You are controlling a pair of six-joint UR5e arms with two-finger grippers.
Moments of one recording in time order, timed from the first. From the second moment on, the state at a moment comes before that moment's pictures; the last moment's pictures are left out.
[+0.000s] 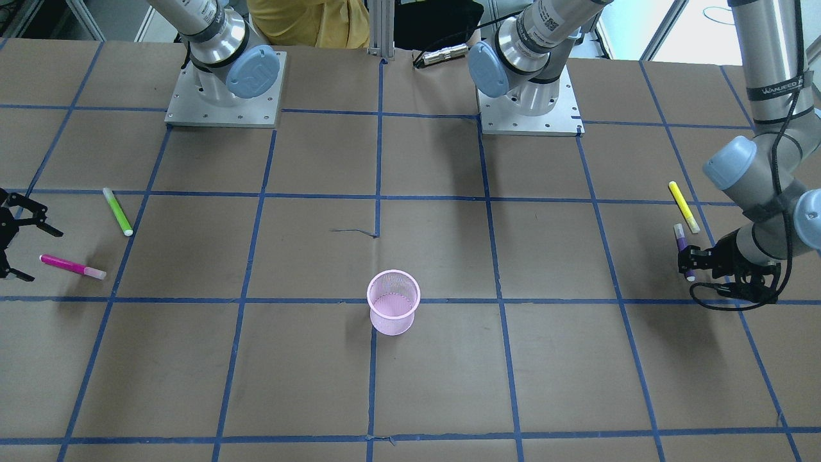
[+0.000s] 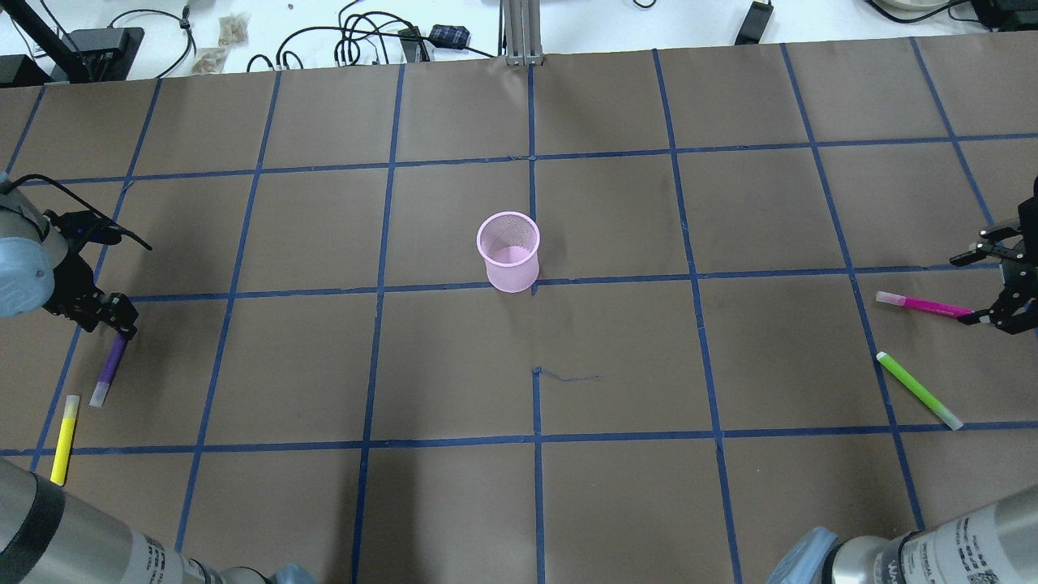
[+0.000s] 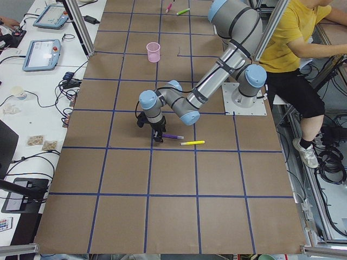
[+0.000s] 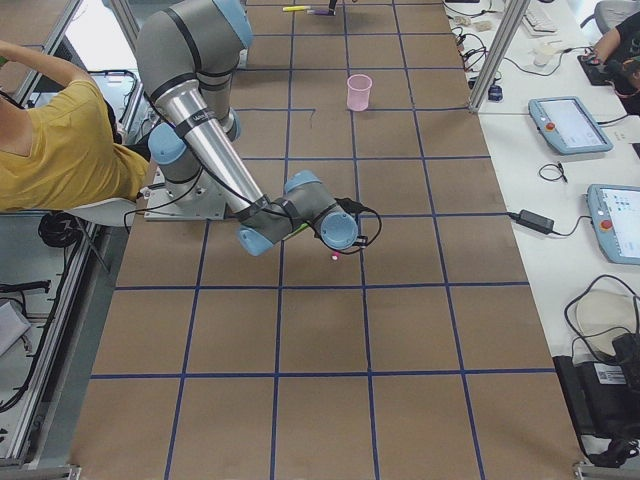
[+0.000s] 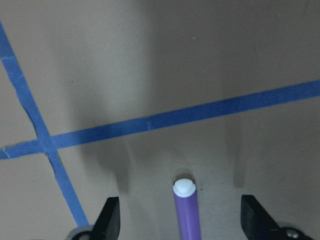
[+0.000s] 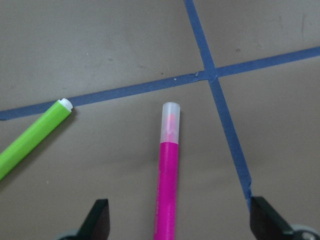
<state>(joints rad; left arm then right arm) -0.92 -2.04 -1.83 -0.94 1.76 0.84 0.70 -1.17 1.85 -1.96 -1.19 -2.32</state>
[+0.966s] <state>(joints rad) -0.93 -2.05 -1.84 -0.94 1.75 0.75 0.66 -1.10 1.85 -1.97 -1.15 -2.47</state>
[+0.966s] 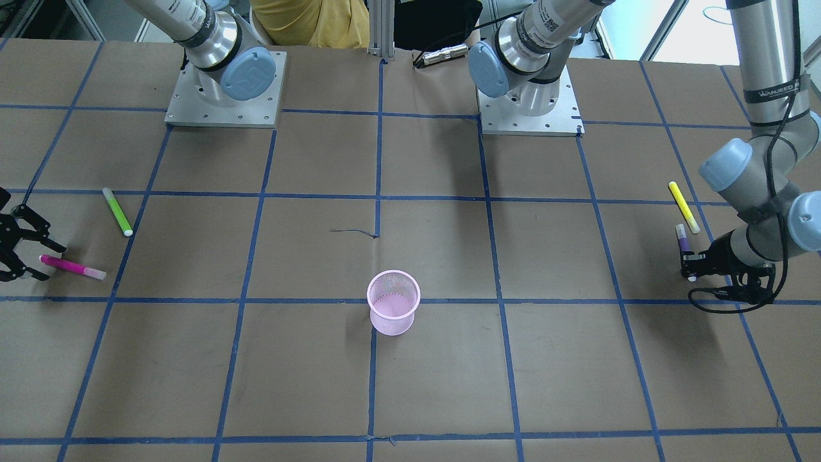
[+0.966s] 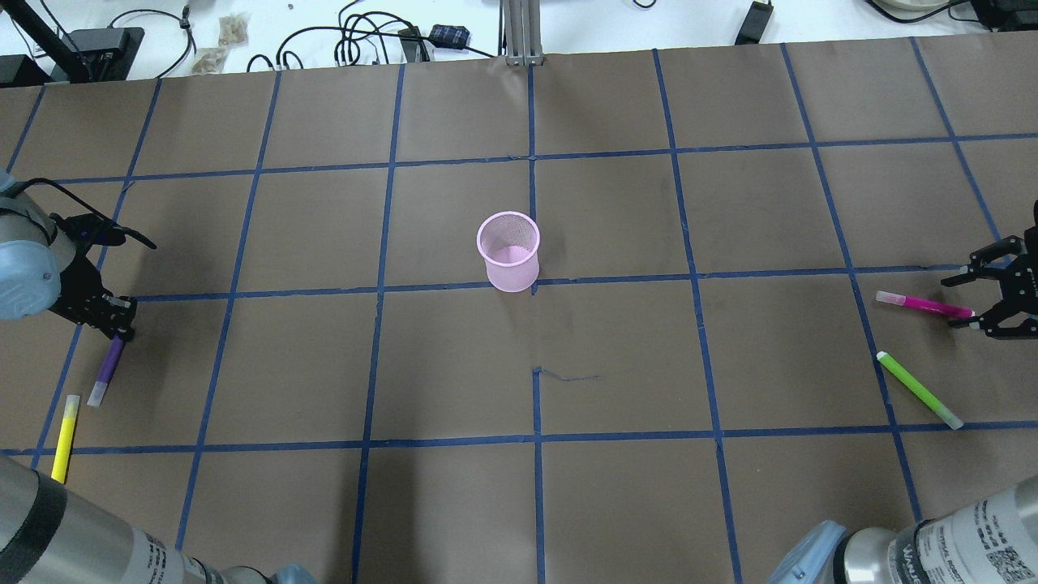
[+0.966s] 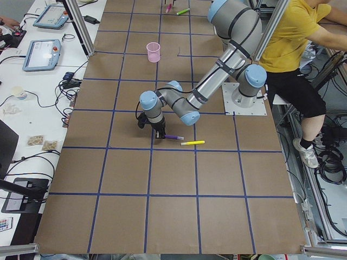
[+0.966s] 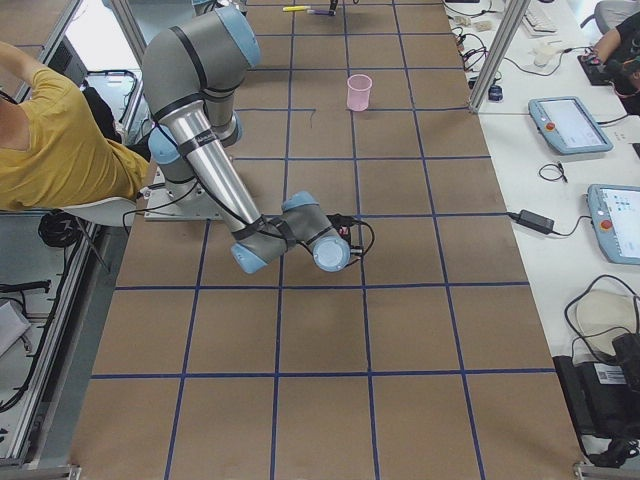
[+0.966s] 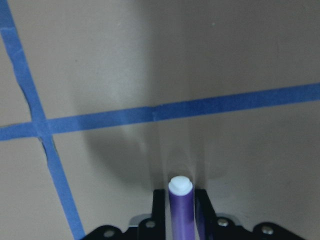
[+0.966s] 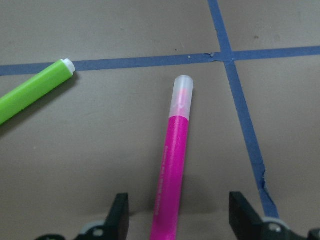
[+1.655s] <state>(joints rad) -0.96 -1.96 -1.82 -0.96 1.75 0.73 0.66 -1.10 1.85 -1.97 -1.15 -2.47</state>
